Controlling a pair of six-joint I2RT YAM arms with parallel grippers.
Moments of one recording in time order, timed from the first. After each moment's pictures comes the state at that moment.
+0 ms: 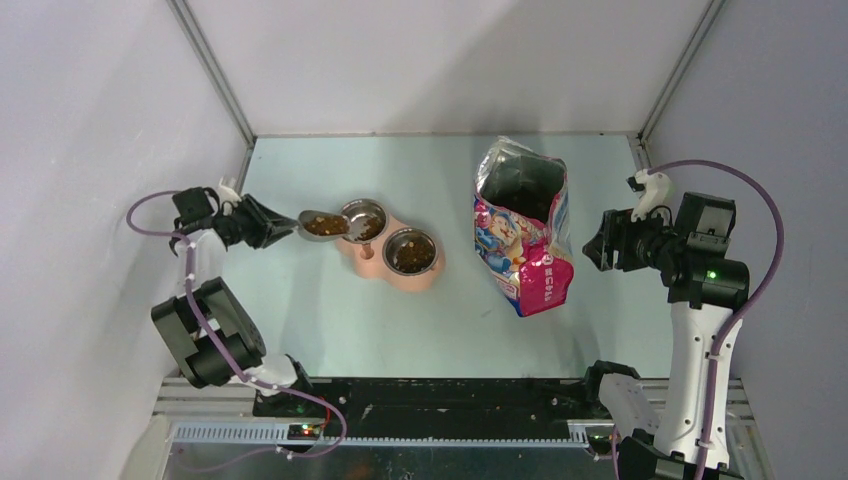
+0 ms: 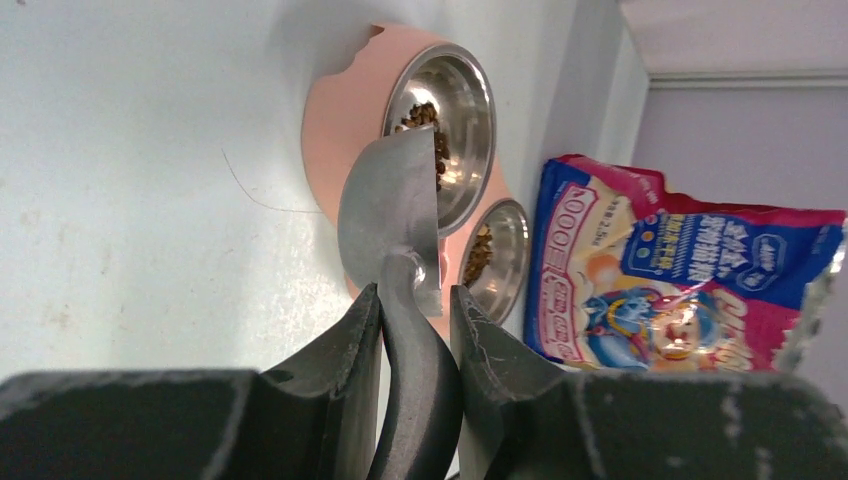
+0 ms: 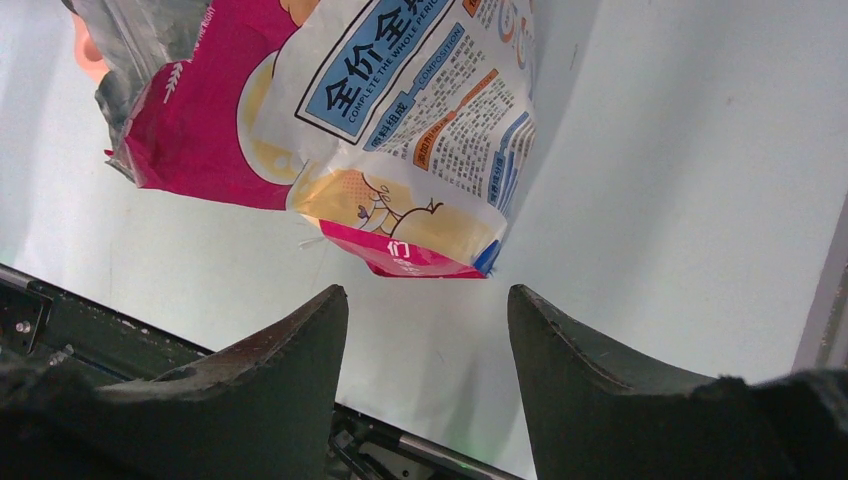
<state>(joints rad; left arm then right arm) 0.53 1.46 1.01 -0.49 0.87 -0.40 -0.24 0.89 1.24 -1.08 -0.55 -0.19</state>
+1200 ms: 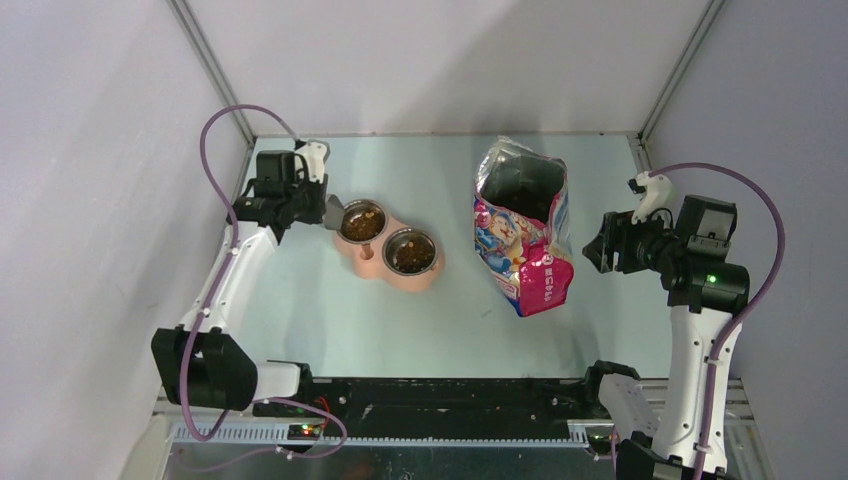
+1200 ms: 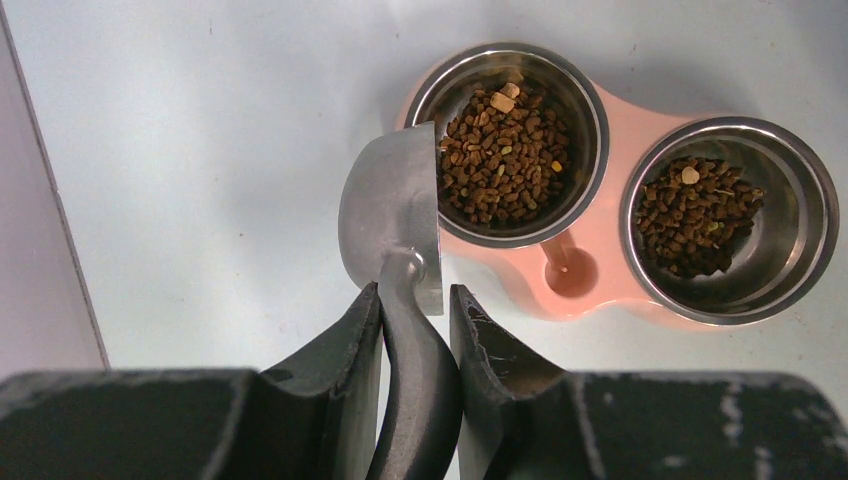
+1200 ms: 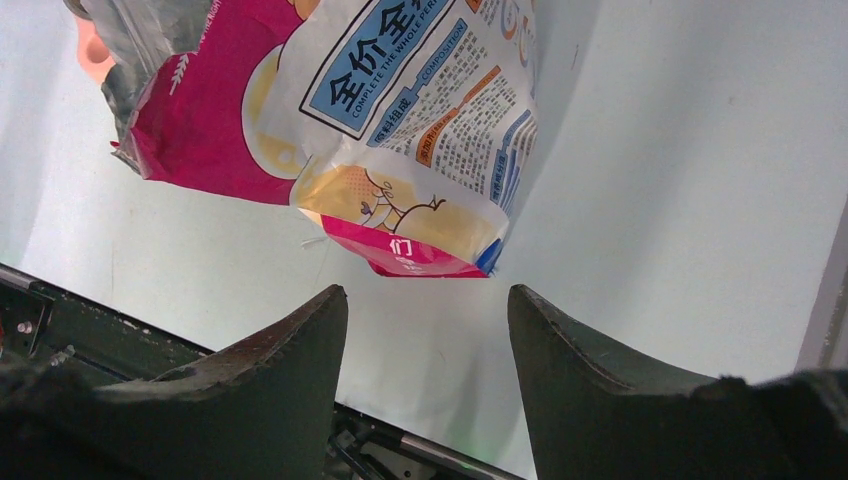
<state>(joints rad) -0.08 1.30 1.19 -0.61 0.09 0.18 -0.24 0.87 1.23 -1.08 -0.55 -0.19</state>
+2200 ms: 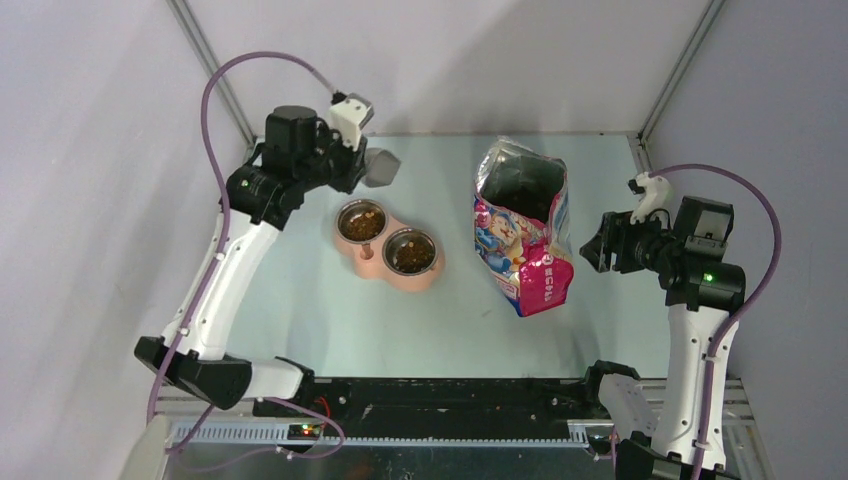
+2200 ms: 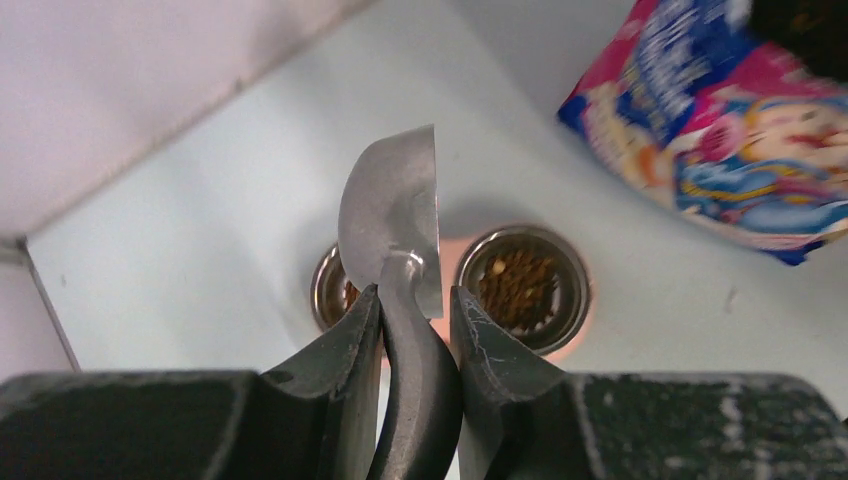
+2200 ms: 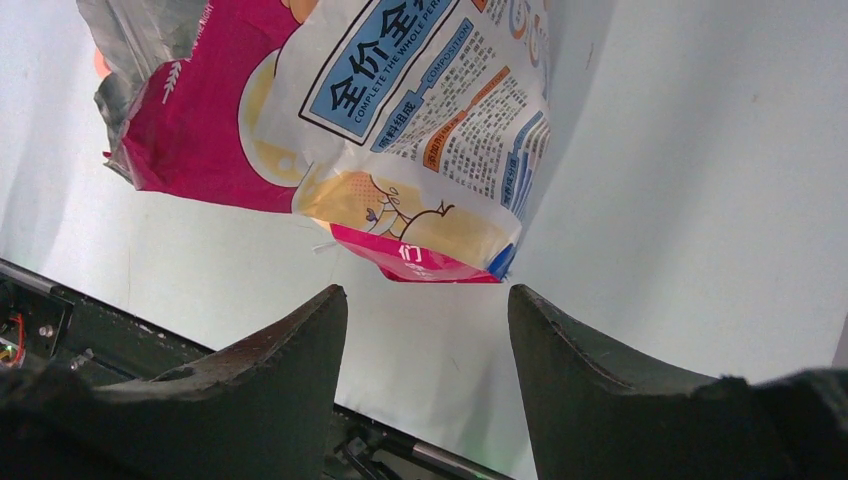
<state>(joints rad) -0.34 1.32 1.60 -0.79 0.14 0.20 -0.25 0.87 1.19 -1.05 -0.58 -0.16</state>
